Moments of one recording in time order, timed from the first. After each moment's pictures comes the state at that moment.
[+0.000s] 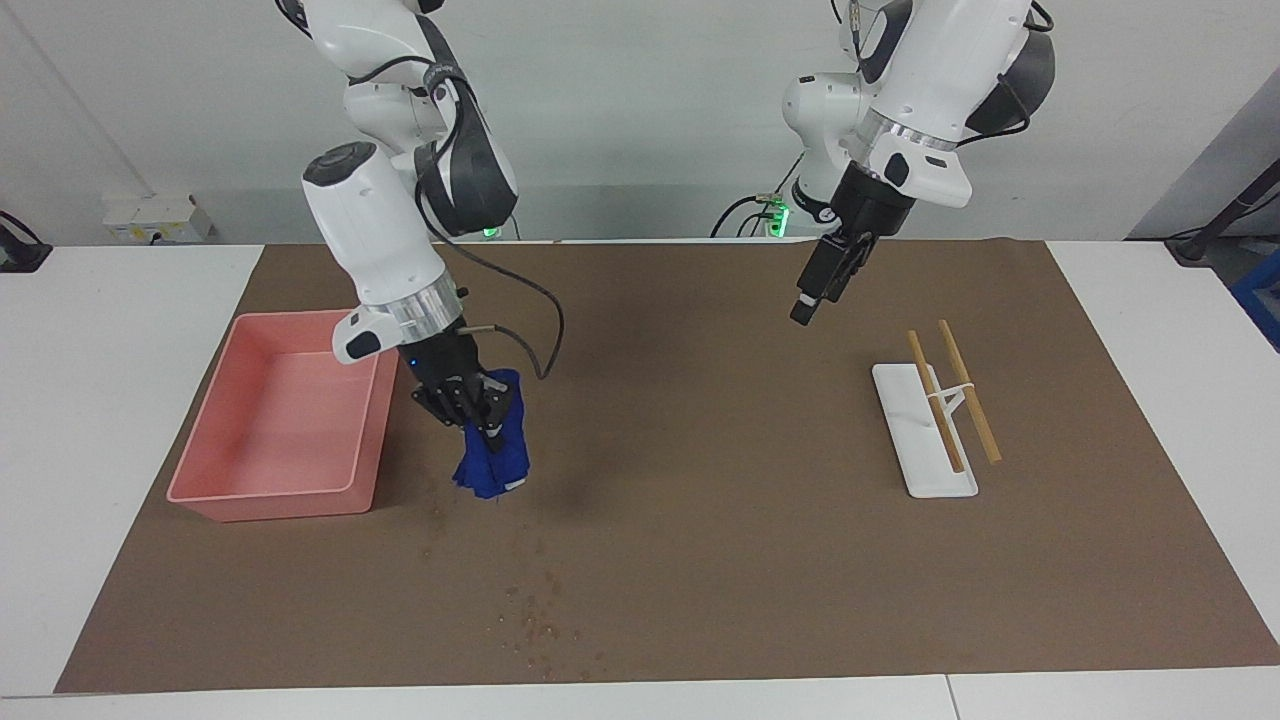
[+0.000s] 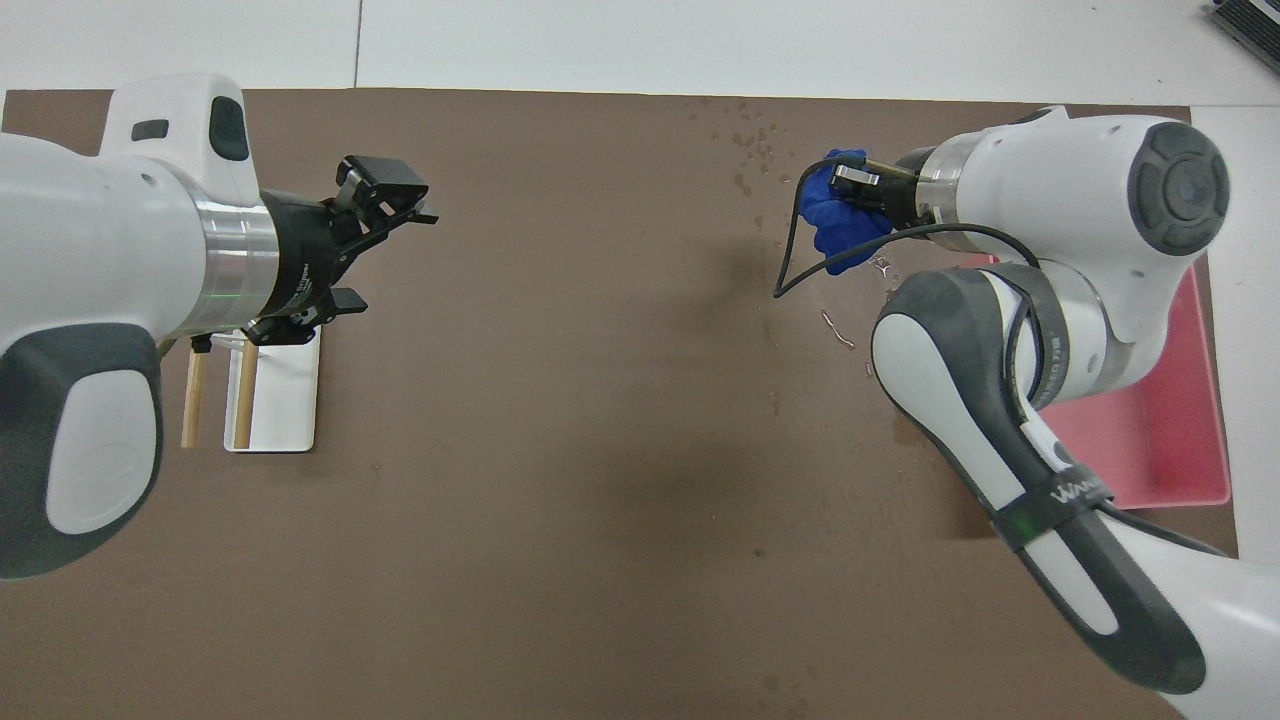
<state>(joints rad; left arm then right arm) -0.07 -0.03 -0.26 -1.72 -0.19 2.00 -0.92 0.11 0.30 0.12 -1.70 0.07 2.41 0.41</state>
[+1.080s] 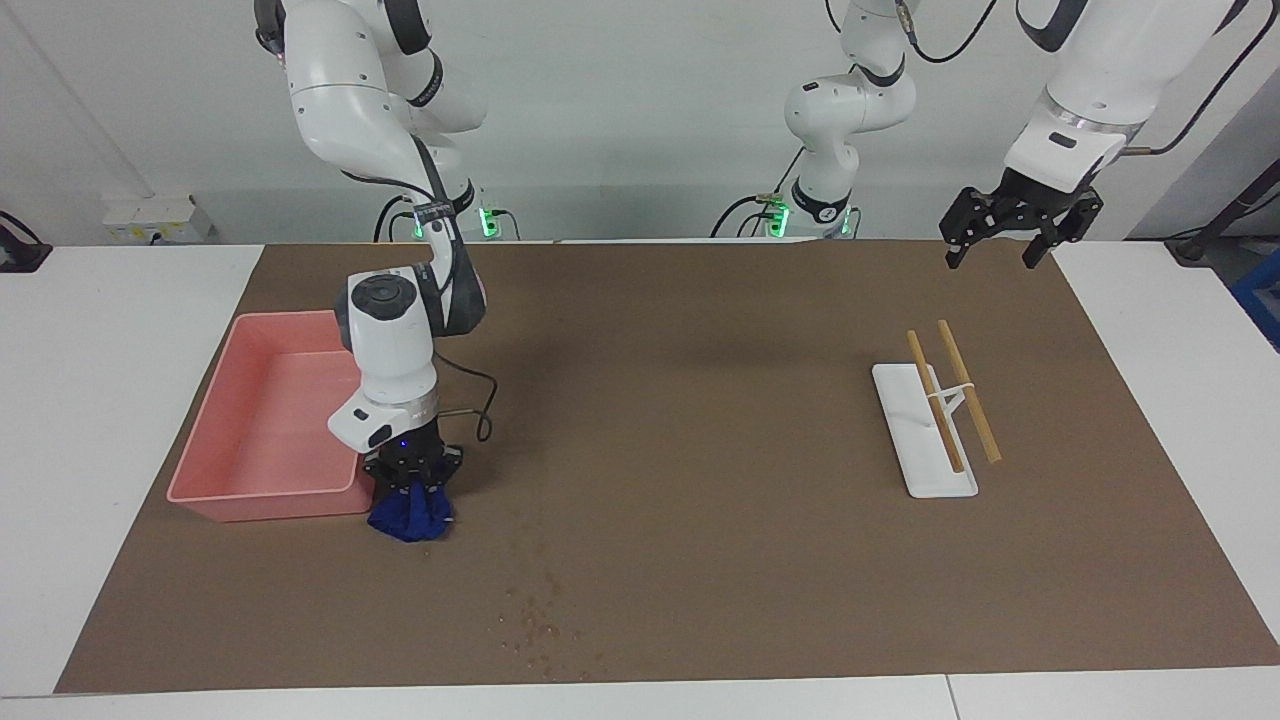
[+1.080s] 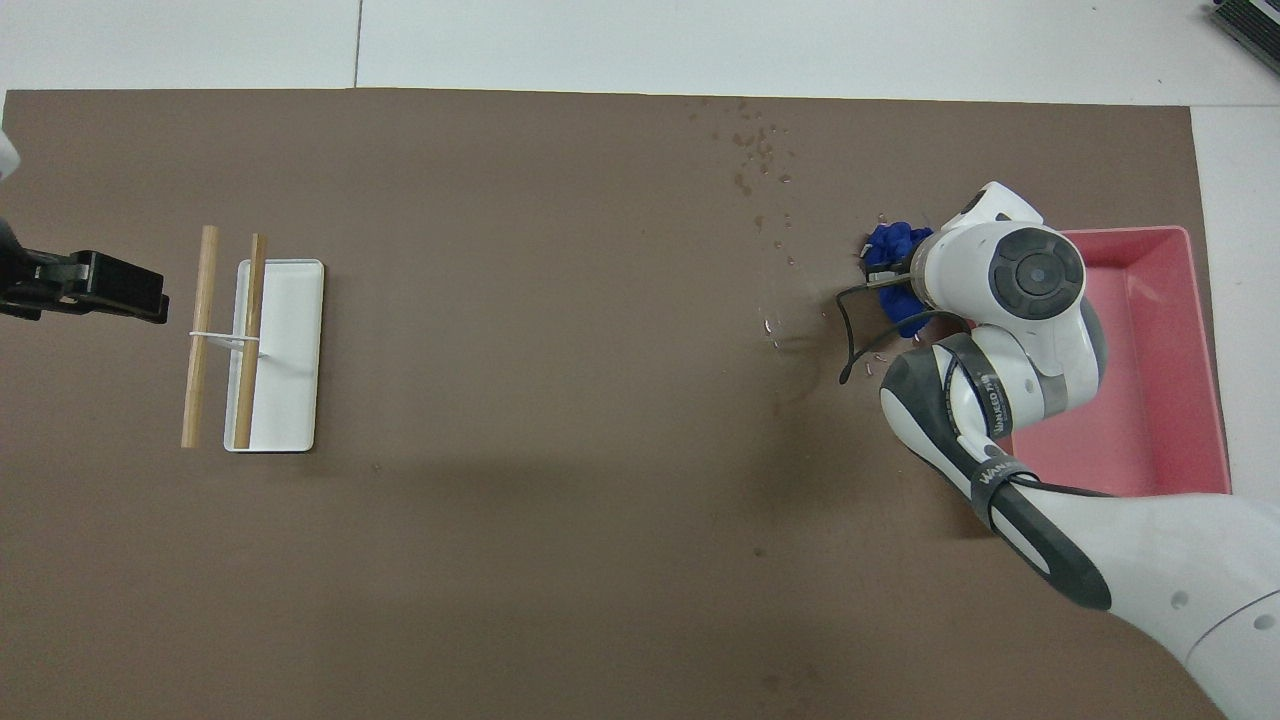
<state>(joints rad) 0.15 0.02 -0.25 -1.49 0.02 1.51 -0.01 0.00 0.41 0.12 -1.93 -0.36 2.57 0.26</state>
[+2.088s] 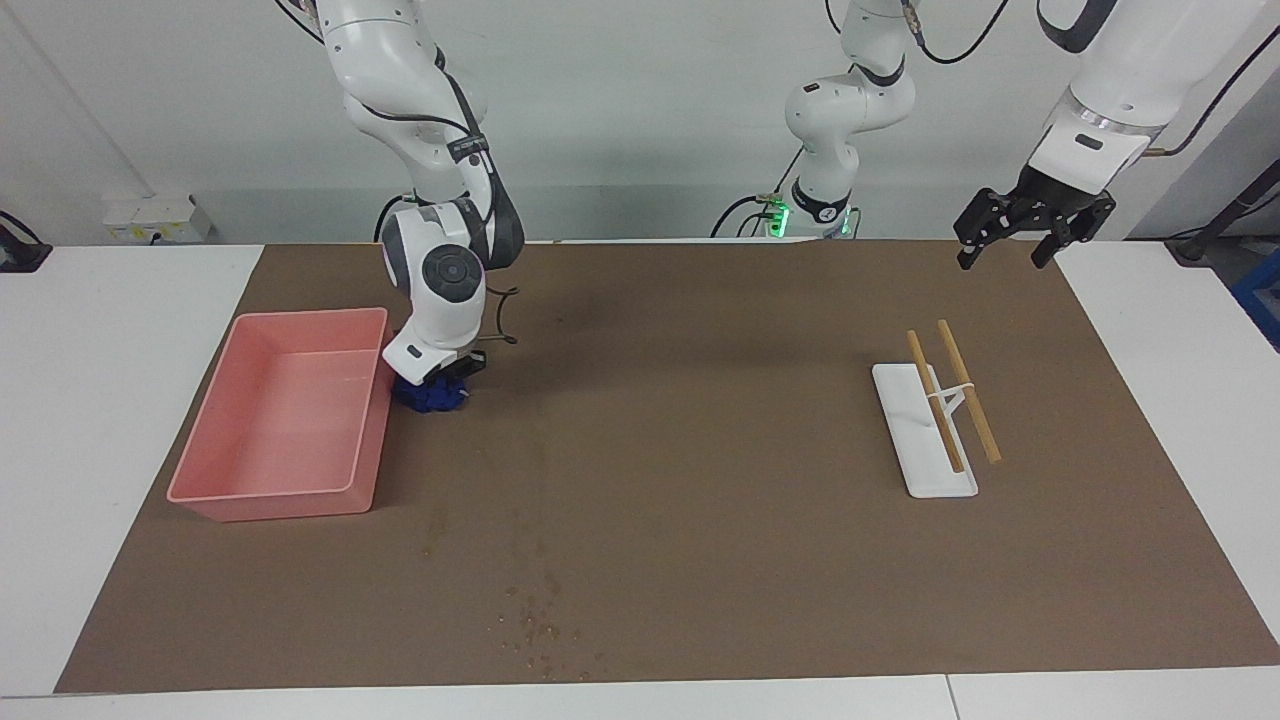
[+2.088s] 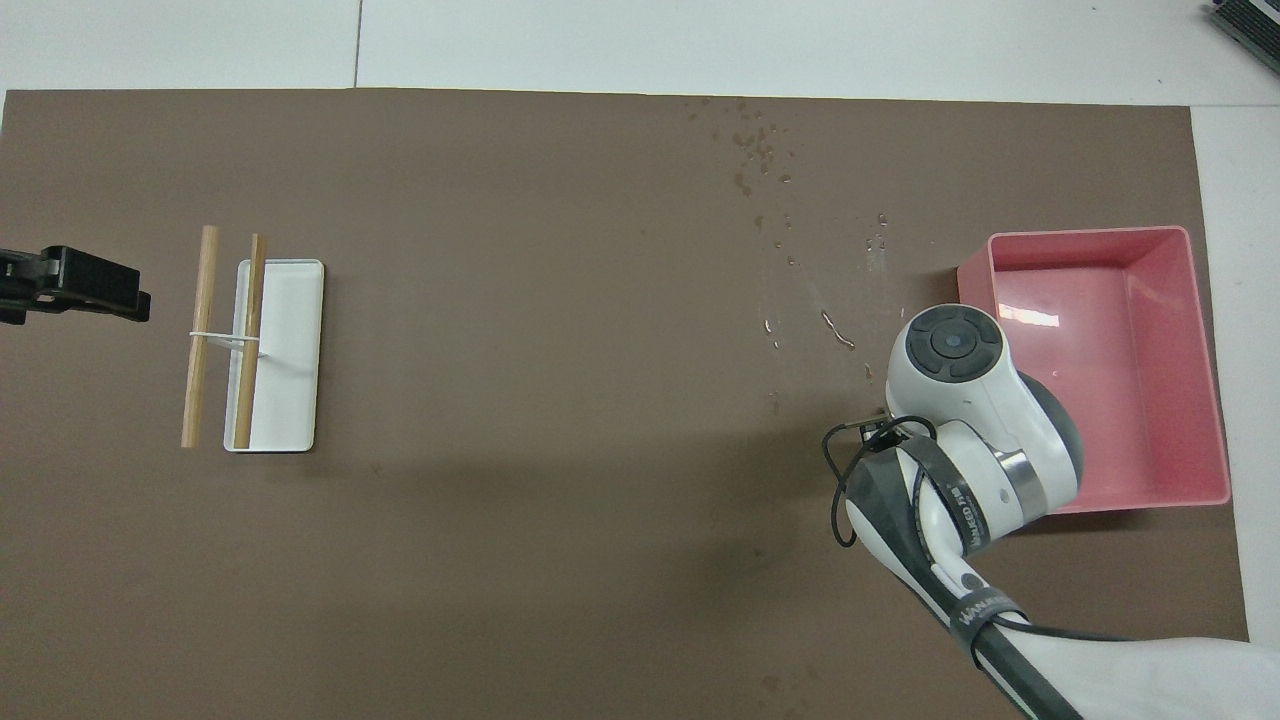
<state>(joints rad) 0.19 0.02 -0.26 -1.49 -0.01 1.51 -0.02 0.11 0.14 0.13 -2.22 -0.27 2.05 0.31</state>
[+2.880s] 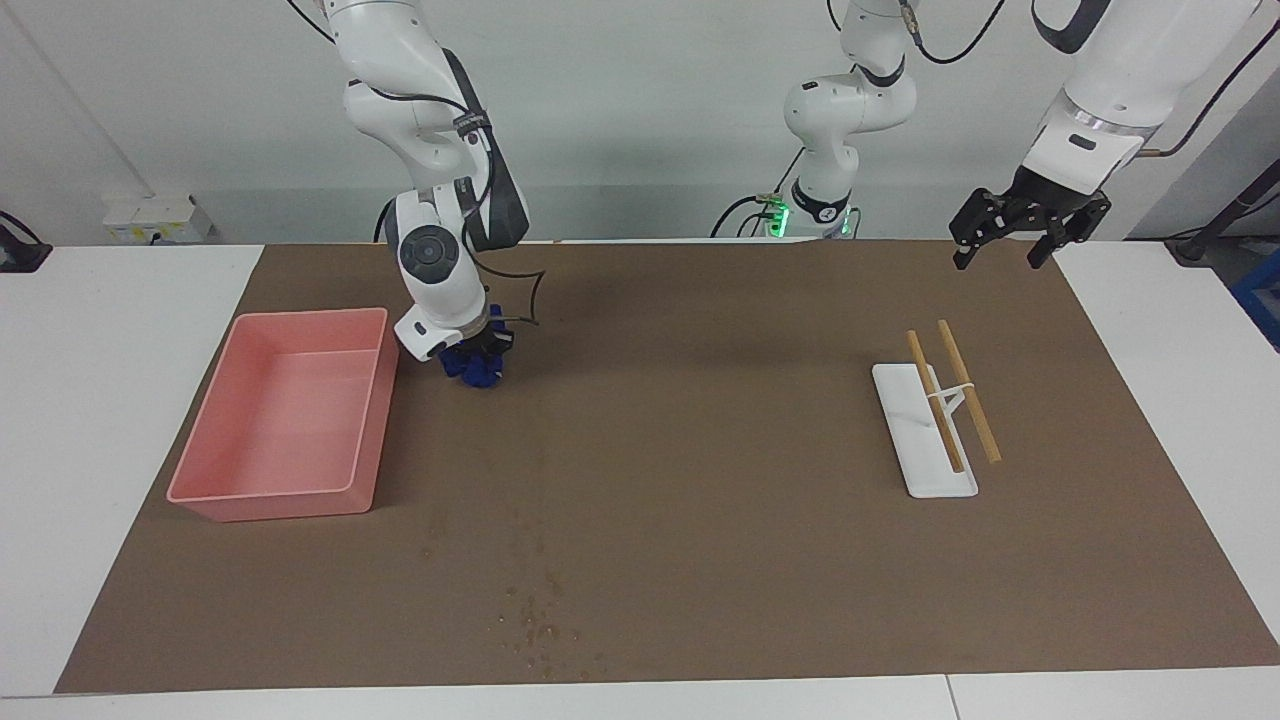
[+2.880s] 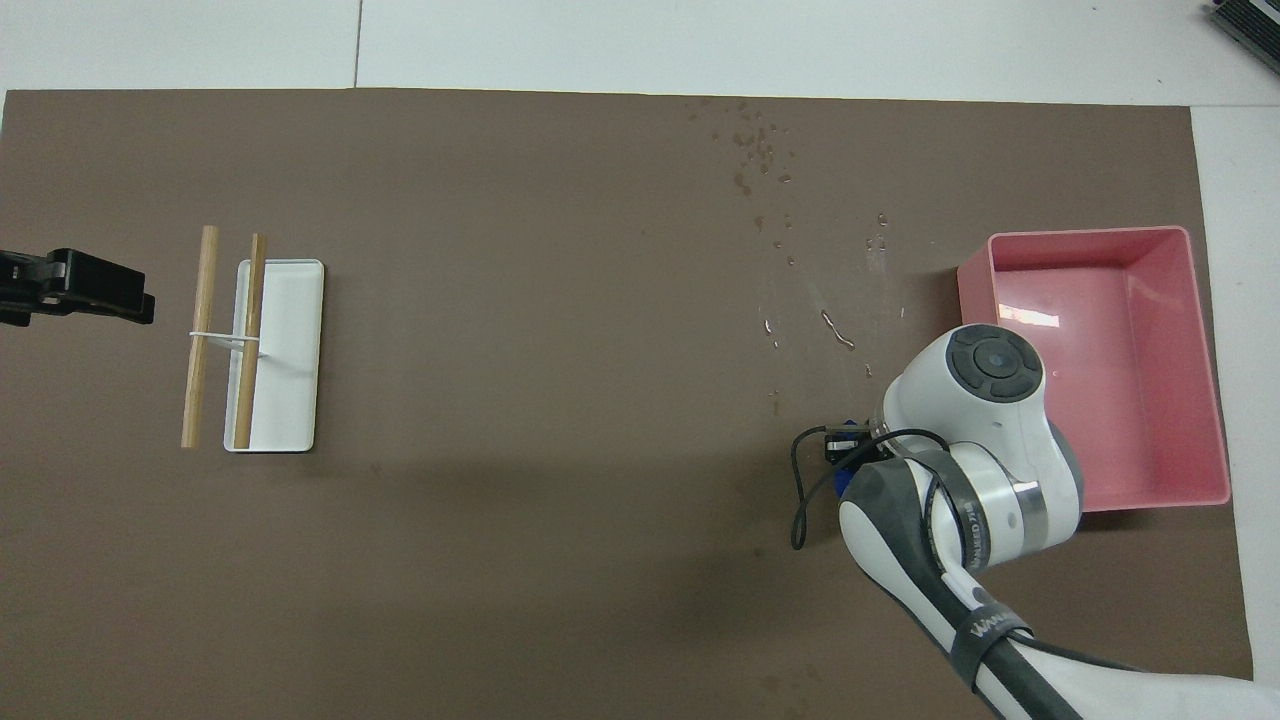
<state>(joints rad) 0.07 0.01 -0.13 -1.50 -0.01 1.51 -0.02 0.14 0.09 0.13 -2.27 0.02 2.16 0.35</state>
